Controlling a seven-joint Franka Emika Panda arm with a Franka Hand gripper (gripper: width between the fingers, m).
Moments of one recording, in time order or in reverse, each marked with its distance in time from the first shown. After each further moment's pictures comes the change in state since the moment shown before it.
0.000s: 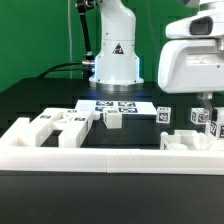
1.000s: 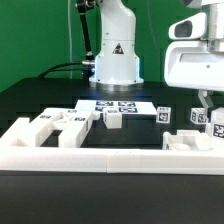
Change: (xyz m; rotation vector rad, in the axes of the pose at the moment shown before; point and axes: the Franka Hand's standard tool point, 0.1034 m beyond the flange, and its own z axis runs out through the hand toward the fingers) arm -0.004 -0.003 0.002 0.000 -0.003 0.942
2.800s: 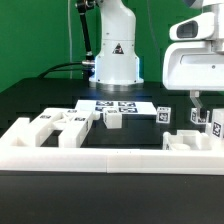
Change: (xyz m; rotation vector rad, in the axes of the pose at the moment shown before) arm -0.005 -0.004 -0.001 0.020 -0.012 -0.463
